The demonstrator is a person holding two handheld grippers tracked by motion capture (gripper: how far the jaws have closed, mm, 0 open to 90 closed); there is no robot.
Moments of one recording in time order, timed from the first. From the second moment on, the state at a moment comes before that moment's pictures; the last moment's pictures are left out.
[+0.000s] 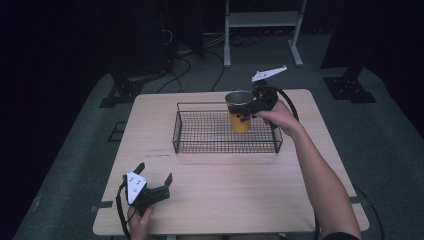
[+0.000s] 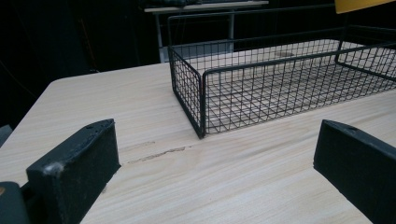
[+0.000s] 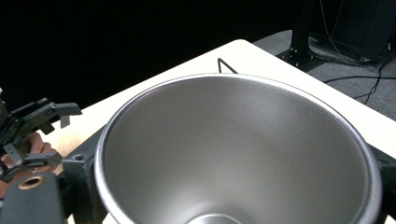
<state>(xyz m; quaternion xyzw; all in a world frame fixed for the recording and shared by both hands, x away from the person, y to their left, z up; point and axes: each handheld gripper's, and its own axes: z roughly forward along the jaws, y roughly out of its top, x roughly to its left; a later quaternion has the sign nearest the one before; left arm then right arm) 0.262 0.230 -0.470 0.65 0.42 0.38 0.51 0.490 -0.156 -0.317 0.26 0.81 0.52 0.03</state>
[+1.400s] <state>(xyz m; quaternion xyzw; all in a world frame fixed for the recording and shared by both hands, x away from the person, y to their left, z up) 0.261 0.230 -0.470 0.65 0.42 0.38 0.51 0.525 -0.136 -0.376 0.28 0.81 0.52 0.00</state>
